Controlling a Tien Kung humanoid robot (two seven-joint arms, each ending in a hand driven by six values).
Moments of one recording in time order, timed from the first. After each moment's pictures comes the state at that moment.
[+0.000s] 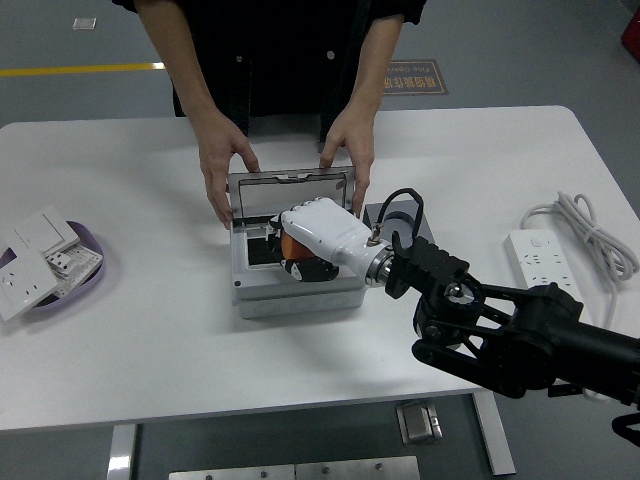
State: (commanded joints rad) left arm 0.01 0.23 -0.33 -0.32 0.42 0.08 0.23; right arm 0.74 -0.25 0.33 1.29 -1.90 -0.26 -0.11
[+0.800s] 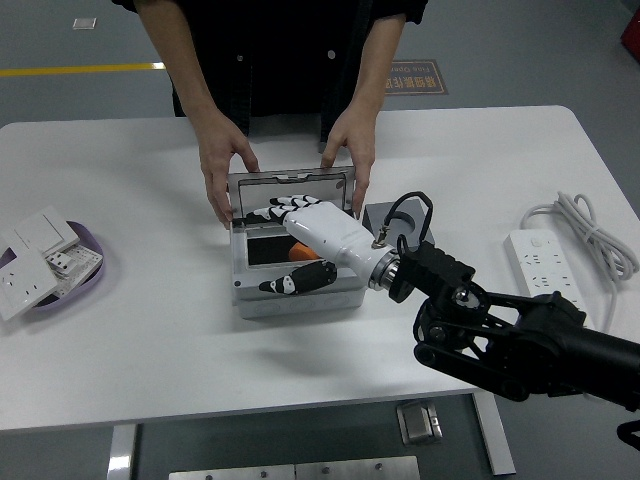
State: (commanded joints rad) left arm 0.01 0.22 -0.32 -0.32 0.41 0.08 0.22; right arm 0.71 -0.28 0.35 1.35 -1.73 -0.33 -0.05
